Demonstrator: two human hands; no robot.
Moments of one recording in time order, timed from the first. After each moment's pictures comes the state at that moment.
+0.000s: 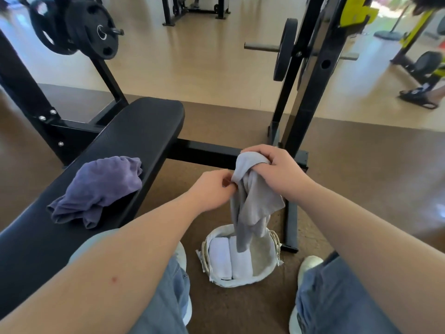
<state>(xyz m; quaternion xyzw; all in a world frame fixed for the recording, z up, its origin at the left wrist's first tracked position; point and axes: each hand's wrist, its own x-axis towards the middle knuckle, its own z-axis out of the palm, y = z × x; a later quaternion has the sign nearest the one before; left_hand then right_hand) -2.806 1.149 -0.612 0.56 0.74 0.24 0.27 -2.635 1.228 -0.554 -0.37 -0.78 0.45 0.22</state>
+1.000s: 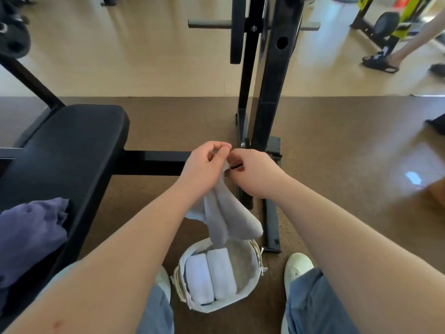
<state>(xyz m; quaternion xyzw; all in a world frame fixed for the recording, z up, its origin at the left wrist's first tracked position) -2.765 1.280 -0.596 0.49 0.68 0.43 0.34 -2.628 1.325 -0.584 -0.47 -0.83 0.30 0.08</state>
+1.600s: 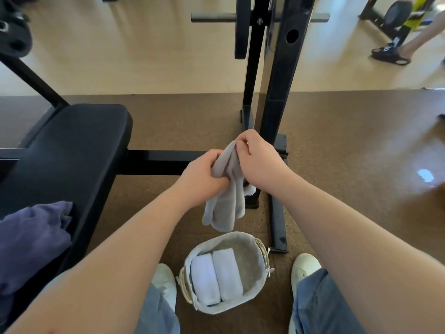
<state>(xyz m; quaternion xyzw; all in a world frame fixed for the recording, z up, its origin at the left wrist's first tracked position) -2.788 1.276 -0.606 0.55 0.69 0.29 0.37 -2.641 1.338 -0.582 -0.51 -0.75 0.37 0.21</state>
